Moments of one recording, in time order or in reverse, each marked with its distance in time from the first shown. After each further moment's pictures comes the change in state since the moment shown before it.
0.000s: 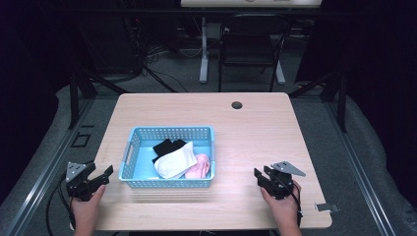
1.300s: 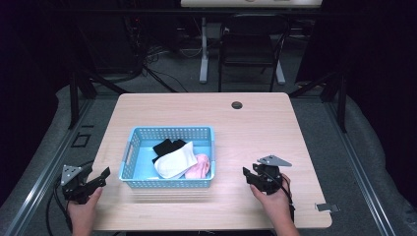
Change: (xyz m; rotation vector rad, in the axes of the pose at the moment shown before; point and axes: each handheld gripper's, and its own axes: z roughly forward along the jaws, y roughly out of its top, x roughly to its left) left arm 0.005 -0.005 -0.009 -0.007 0.010 -0.022; right arm 0.034 0.028 0.006 0.097 0.064 -0.070
